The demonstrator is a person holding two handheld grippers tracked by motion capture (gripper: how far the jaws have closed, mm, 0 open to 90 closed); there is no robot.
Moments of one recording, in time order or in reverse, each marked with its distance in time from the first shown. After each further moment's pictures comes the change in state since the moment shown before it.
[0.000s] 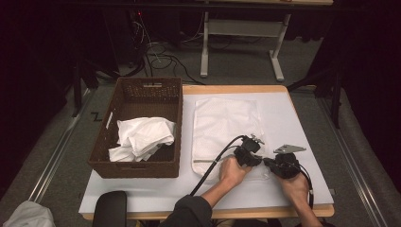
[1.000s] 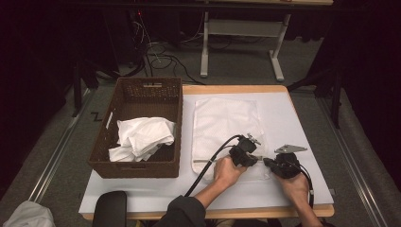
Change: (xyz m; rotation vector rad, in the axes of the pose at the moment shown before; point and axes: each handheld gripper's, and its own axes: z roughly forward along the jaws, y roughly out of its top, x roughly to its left) left arm 0.002 -0.006 -0.021 0.008 0.021 0.040; right arm -0.002 -0.001 0.001 -0.013 0.013 0.028
